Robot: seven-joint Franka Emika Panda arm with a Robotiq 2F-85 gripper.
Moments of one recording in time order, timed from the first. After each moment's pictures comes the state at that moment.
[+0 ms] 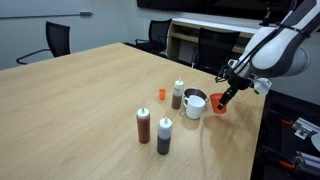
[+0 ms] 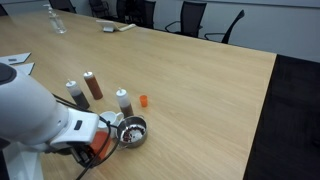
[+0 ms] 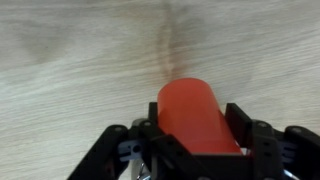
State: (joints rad) arm 0.01 0.12 0.22 -2.78 0.72 3.06 -0.41
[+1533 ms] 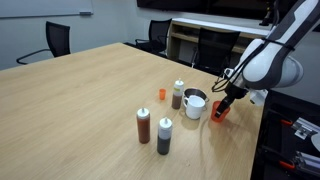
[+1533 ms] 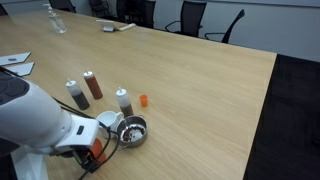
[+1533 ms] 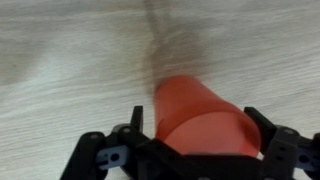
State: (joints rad) arm 0.00 0.26 0.29 -2.73 0.81 3.15 -0.46
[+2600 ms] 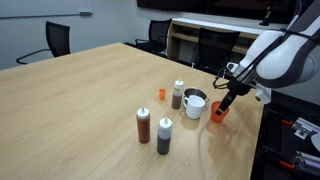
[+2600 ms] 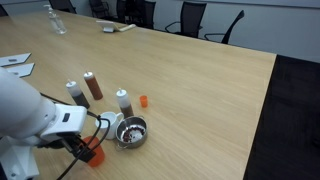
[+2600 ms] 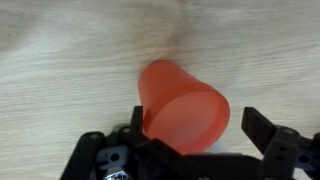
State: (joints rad) arm 0.09 0.15 0.27 -2.79 0.79 3.15 -0.46
